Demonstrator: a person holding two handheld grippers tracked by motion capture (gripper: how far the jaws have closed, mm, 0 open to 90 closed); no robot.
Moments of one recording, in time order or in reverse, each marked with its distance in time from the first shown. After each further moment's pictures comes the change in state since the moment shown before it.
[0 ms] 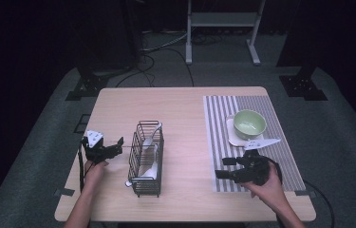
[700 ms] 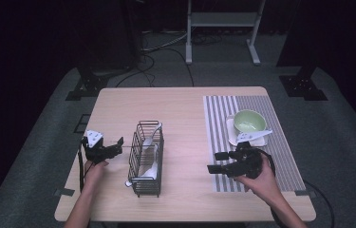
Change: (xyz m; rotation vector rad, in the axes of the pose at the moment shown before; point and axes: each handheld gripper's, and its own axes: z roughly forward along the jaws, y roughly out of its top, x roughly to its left) left arm 0.000 0.000 0.000 0.002 -0.002 0.001; right arm 0.013 0.029 0.010 0.017 0.040 -0.006
